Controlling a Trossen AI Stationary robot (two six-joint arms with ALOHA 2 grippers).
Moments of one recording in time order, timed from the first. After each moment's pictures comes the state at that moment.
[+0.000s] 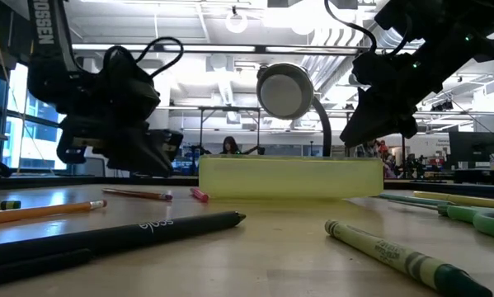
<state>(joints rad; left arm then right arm) 0.25 1.64 0.32 0.78 0.56 0.41 0.07 1.20 0.49 -0.03 0.41 0.69</state>
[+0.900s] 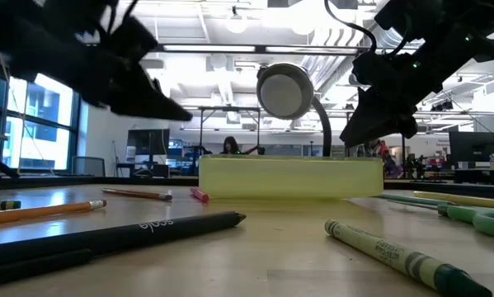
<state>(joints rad) -0.22 1.31 0.38 0.57 -0.39 0.04 0.07 1.20 0.49 -0.03 0.41 0.69</state>
